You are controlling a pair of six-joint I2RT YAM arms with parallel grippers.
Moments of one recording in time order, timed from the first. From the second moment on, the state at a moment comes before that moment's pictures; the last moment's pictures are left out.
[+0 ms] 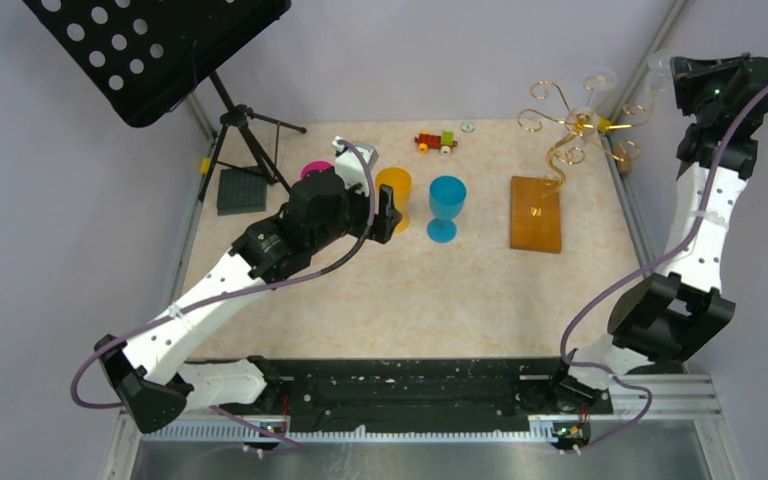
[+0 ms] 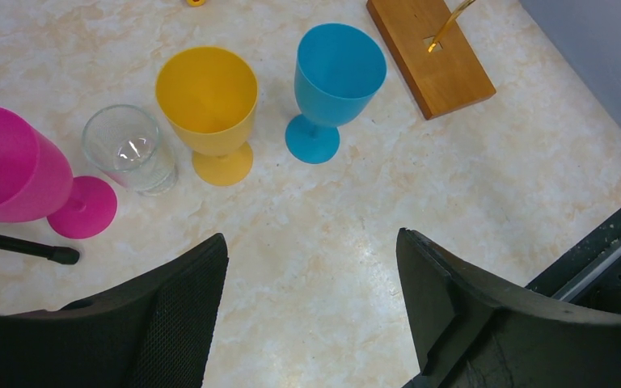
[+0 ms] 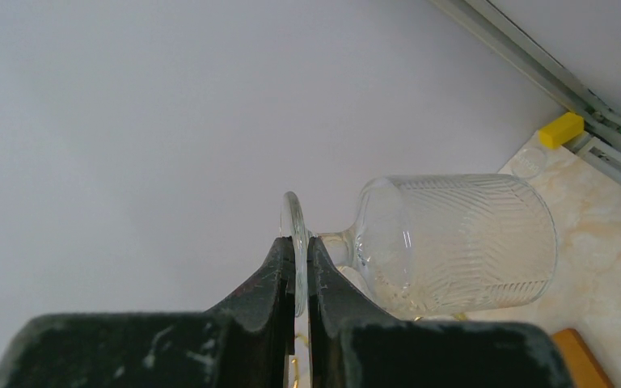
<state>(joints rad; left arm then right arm) -0.78 1.17 1.27 -0.47 -0.12 -0.26 -0.45 1.58 1.74 -0.19 -0.19 1.02</state>
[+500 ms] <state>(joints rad) -0.78 1.18 1.27 -0.47 -0.09 -0.26 -0.45 1.25 1.68 -0.13 -0.49 1.09</state>
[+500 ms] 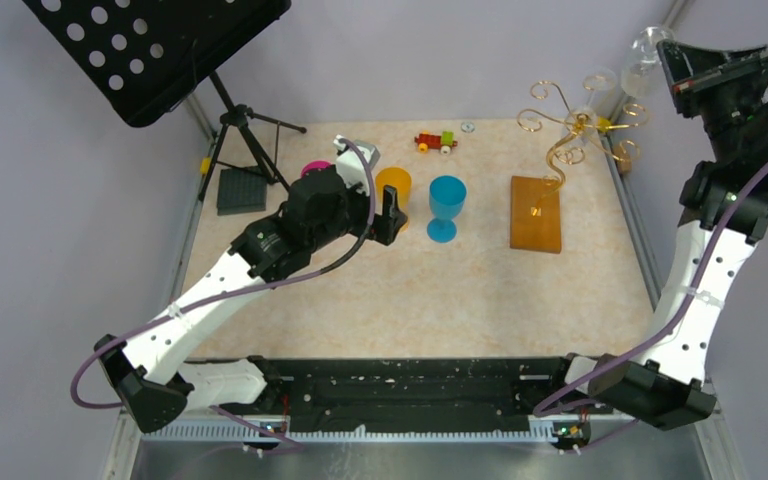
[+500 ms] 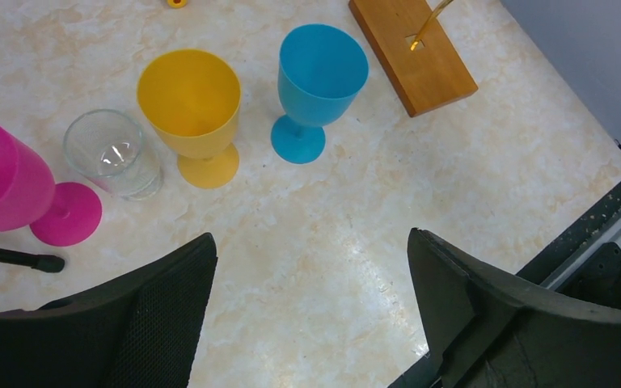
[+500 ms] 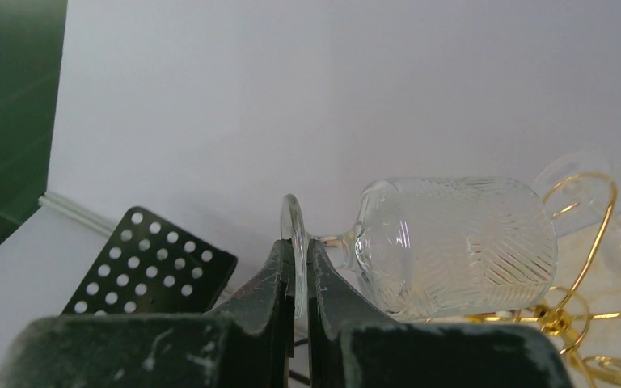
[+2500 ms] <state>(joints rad) -0.55 1.39 1.21 0.86 0.76 -1.61 0.19 0.98 0.97 0.80 -0.73 1.82</state>
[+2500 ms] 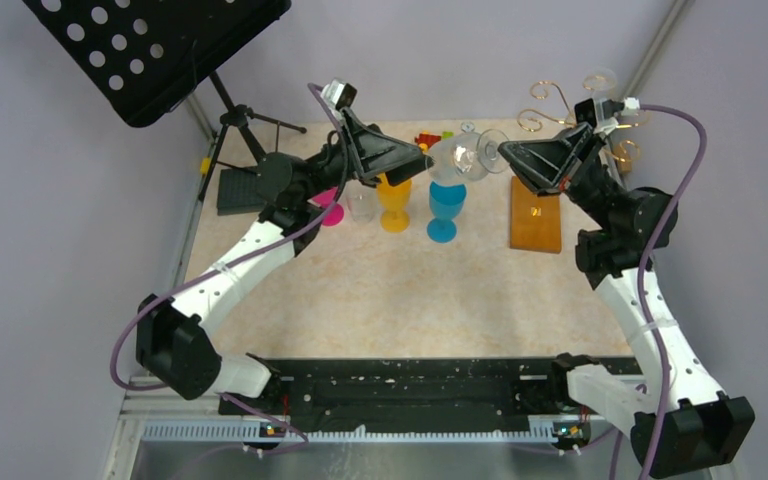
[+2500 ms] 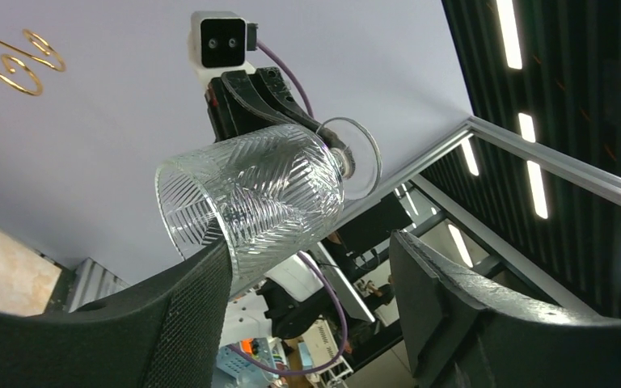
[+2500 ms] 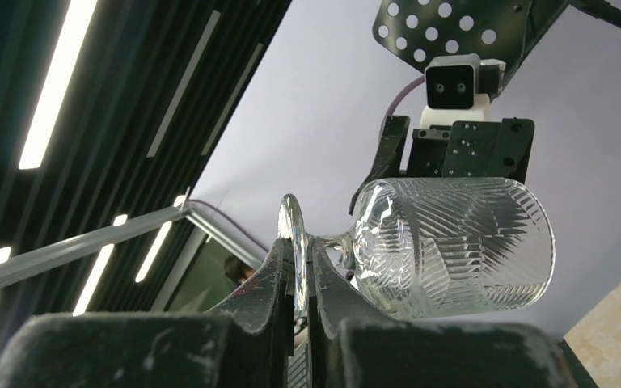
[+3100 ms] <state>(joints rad) -0.57 1.49 1.20 1.14 0.78 -1.87 0.26 1.05 0.87 1.03 -0.64 1.93</state>
